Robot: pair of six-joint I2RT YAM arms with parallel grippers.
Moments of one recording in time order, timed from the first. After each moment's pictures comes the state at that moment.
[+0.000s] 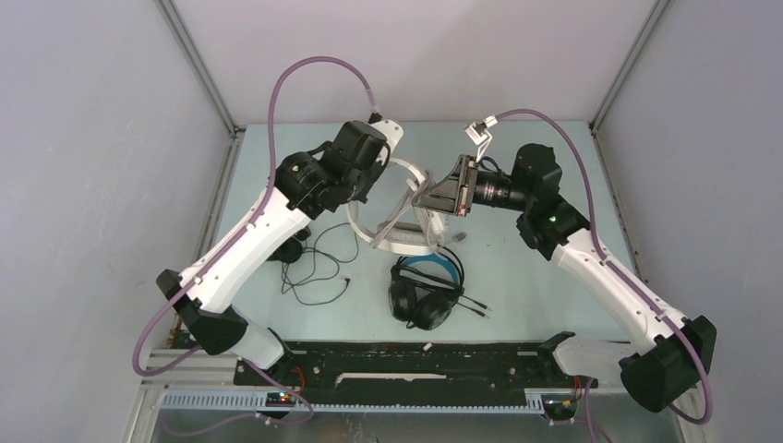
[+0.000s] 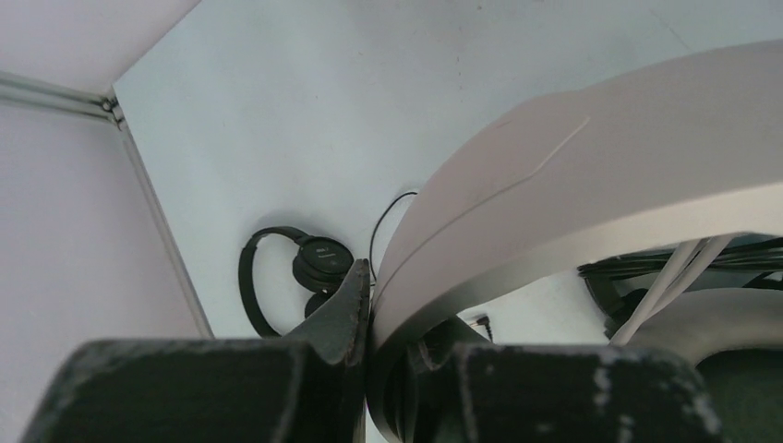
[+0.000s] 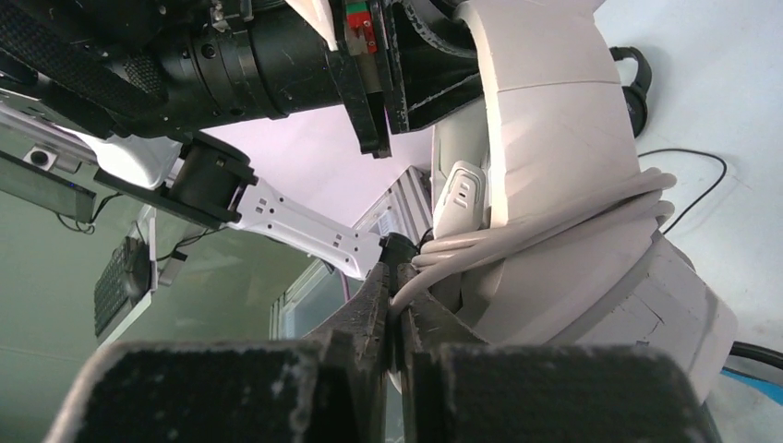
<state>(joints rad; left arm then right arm) -0.79 1.51 1.80 -1.06 -0.47 0.06 0.52 1.18 1.10 0.05 -0.84 0.82</state>
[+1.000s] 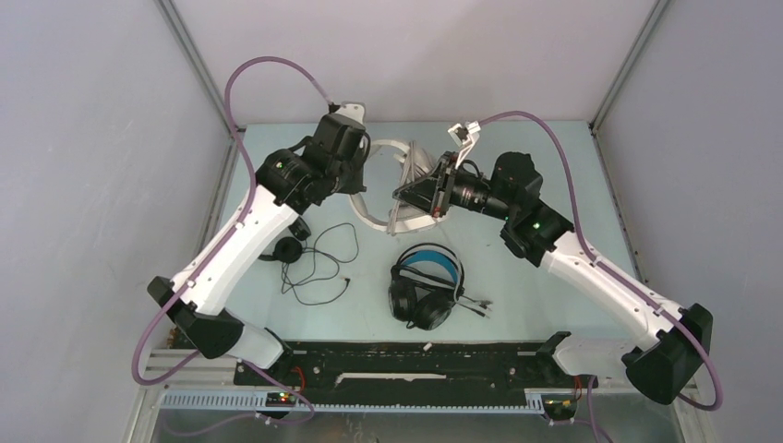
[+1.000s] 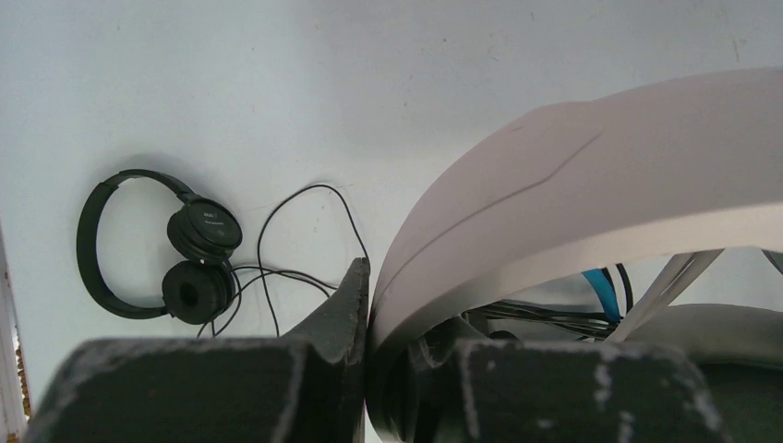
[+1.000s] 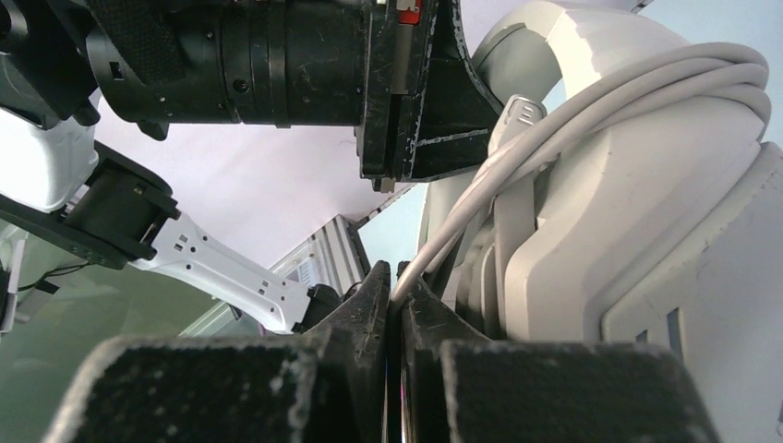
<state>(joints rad) -0.68 1.47 1.77 -1.03 -0.38 -0.37 0.70 1.21 1.13 0.12 -0.54 0.61</state>
